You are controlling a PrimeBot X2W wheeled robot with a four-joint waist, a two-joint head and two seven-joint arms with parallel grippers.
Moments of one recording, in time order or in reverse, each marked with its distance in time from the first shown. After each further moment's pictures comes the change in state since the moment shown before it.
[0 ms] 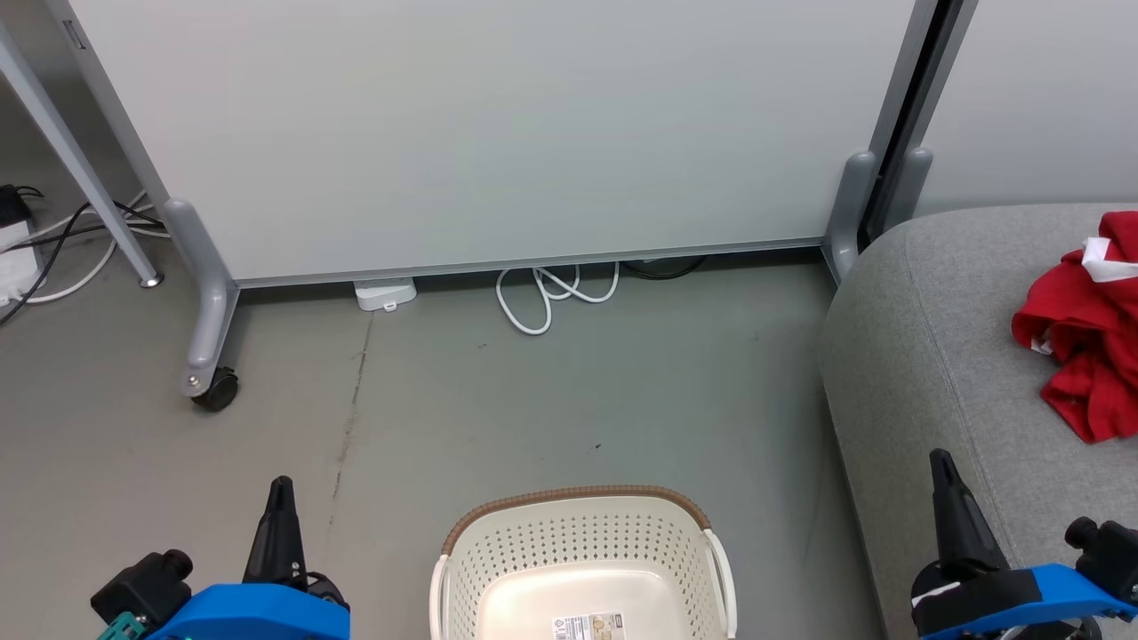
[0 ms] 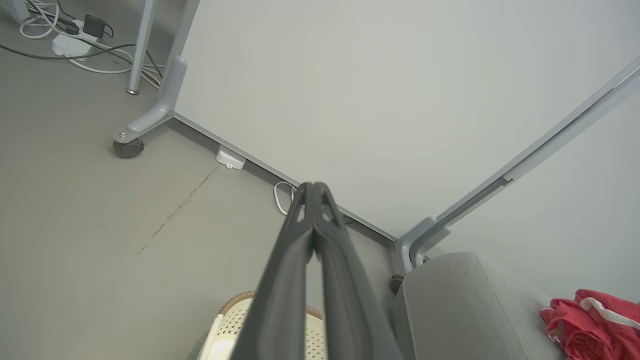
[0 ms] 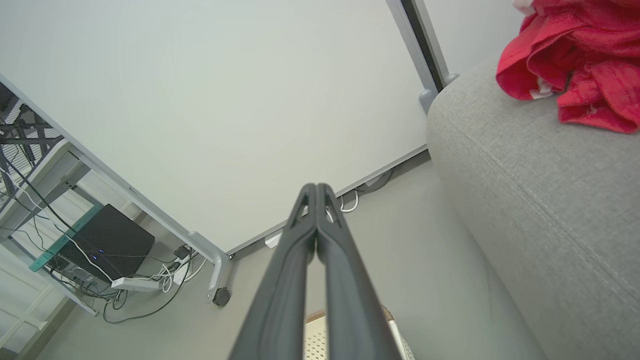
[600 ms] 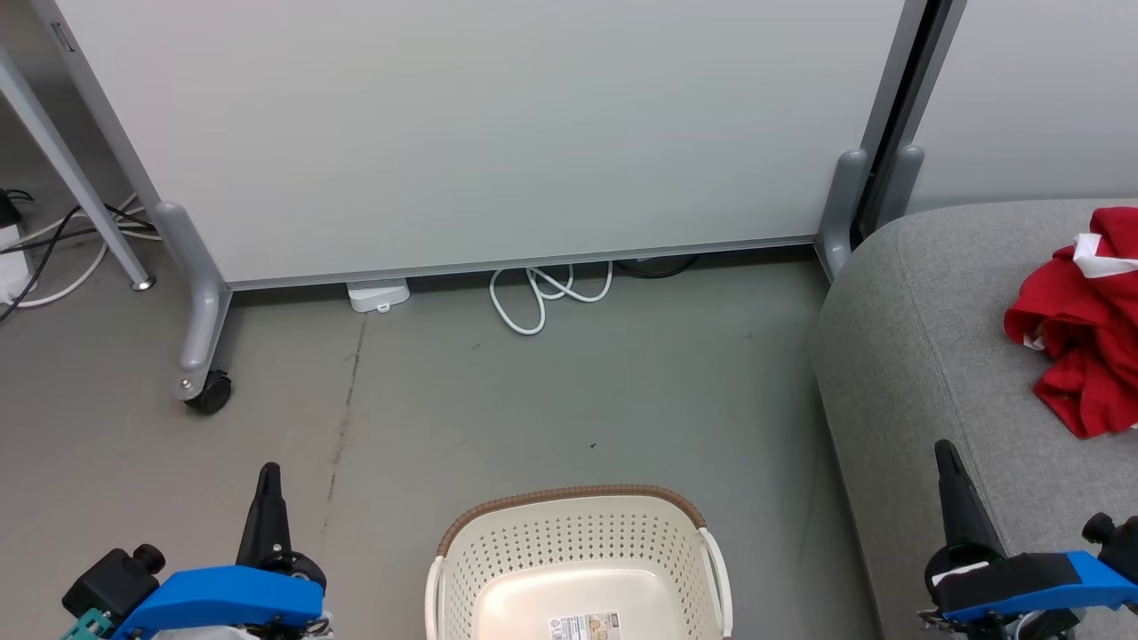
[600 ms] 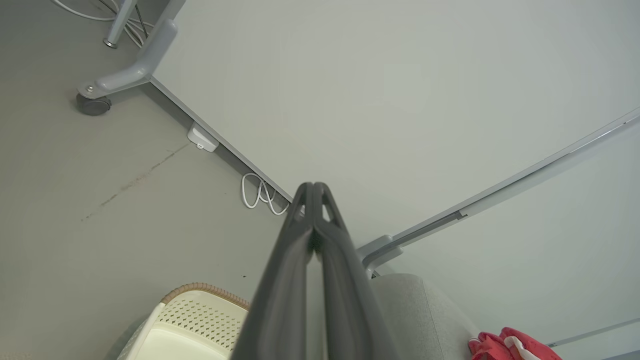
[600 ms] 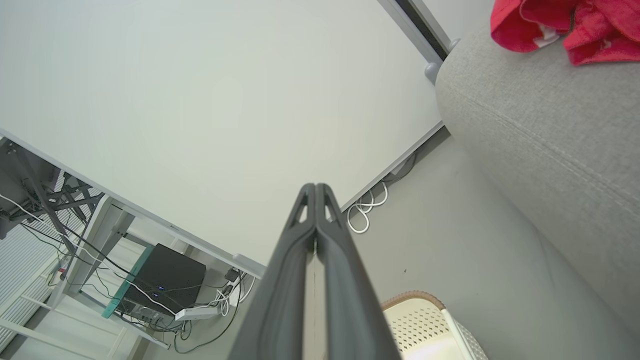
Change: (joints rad) left arm -0.026 0.000 0.027 -0.016 -0.245 -0.005 0.063; right arm -0.025 0.000 -0.010 0.005 0.256 0.000 0.062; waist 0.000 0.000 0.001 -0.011
